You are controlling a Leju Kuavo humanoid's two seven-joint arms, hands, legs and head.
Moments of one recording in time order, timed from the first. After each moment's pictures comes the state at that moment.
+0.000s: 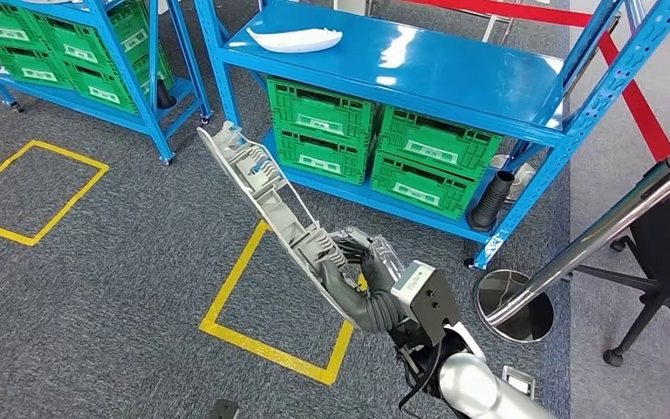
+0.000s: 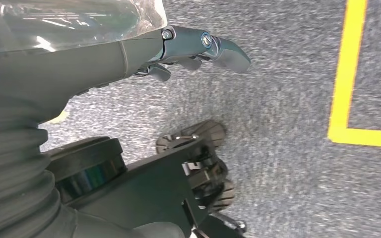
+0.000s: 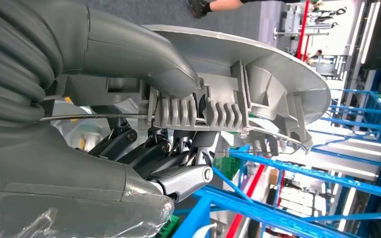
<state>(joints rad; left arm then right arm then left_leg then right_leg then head) -0.12 -0.02 -1.14 -0.33 0.87 0.38 -0.17 -0.30 -0.27 0.86 -1.84 -0.14 -0.29 -0.11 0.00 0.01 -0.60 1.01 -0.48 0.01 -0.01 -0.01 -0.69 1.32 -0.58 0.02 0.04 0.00</state>
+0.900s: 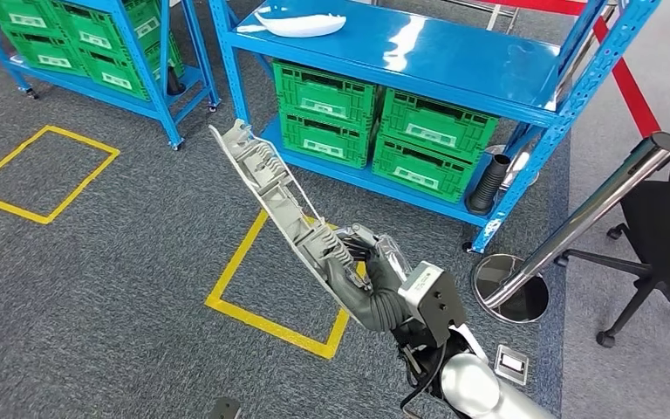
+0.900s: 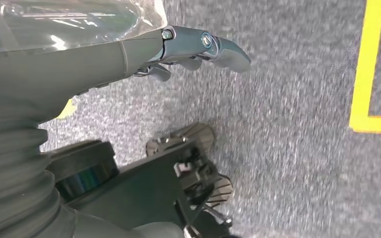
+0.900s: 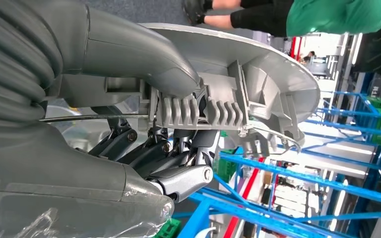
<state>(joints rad) -0.12 -0.02 -1.16 -0.32 0.87 0.37 -0.21 -0.30 -0.27 0.86 -1.84 -0.14 -0.30 -0.13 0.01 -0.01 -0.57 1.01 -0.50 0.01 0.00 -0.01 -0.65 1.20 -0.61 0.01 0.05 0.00</state>
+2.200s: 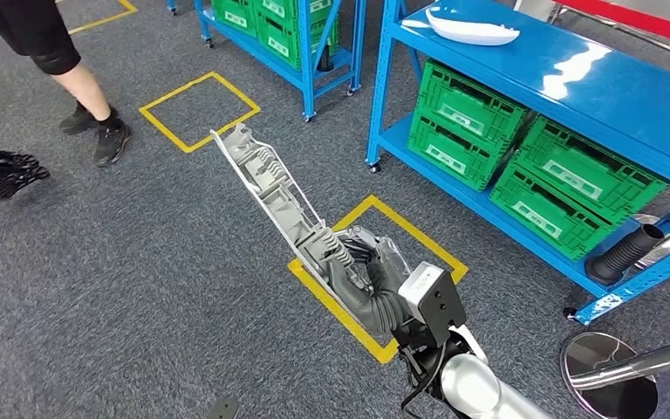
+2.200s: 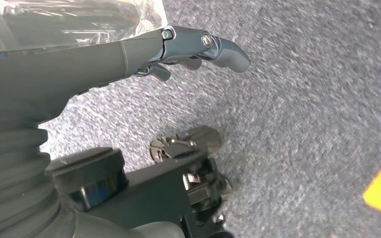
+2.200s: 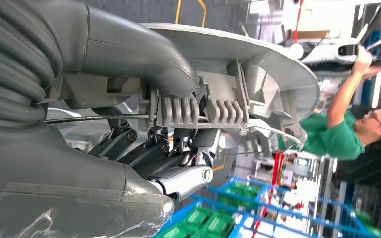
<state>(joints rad) -0.13 -0.02 -1.17 -0.32 0.88 0.37 -0.22 -0.28 -0.27 0.84 -1.83 -0.14 -0.30 -0.13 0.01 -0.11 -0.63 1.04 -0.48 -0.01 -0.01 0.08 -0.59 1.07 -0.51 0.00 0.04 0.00</state>
